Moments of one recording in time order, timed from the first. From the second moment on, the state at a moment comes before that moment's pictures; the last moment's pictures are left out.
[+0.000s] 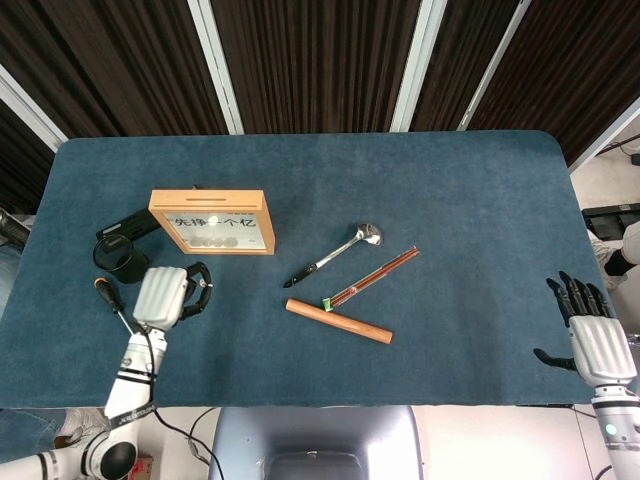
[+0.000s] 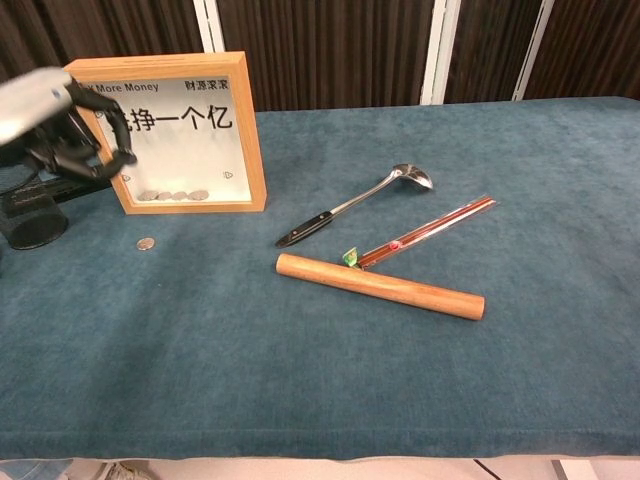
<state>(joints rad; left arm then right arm) -0.49 -1.46 -0.33 -1.73 1.18 1.22 0.39 0.12 -1.09 0.07 -1.62 -1.38 1.36 -0.10</state>
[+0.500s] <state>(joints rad) -0.76 -1.26 -0.66 -1.83 0.56 1.19 0.62 0.12 -1.09 0.08 -1.62 -1.36 1.35 -0.10</state>
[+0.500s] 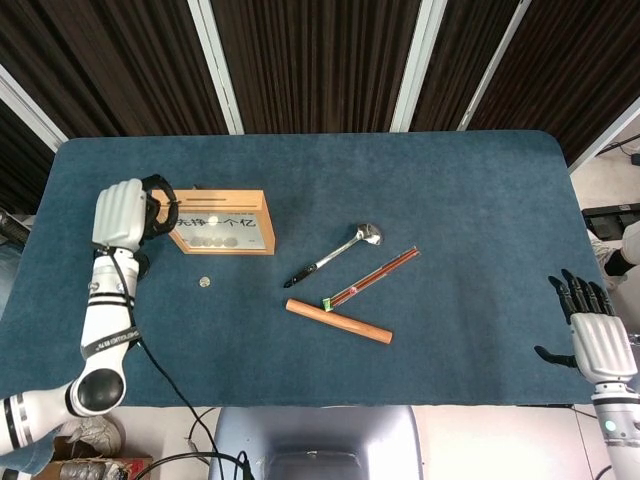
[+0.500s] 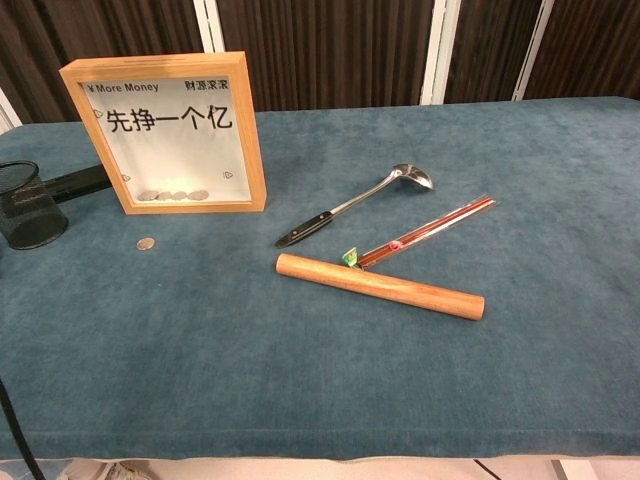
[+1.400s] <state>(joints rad) -0.99 -1.38 -0.51 -1.48 0.39 1.08 0.62 0.12 -1.08 0.09 -1.62 -1.34 1.35 -0.08</state>
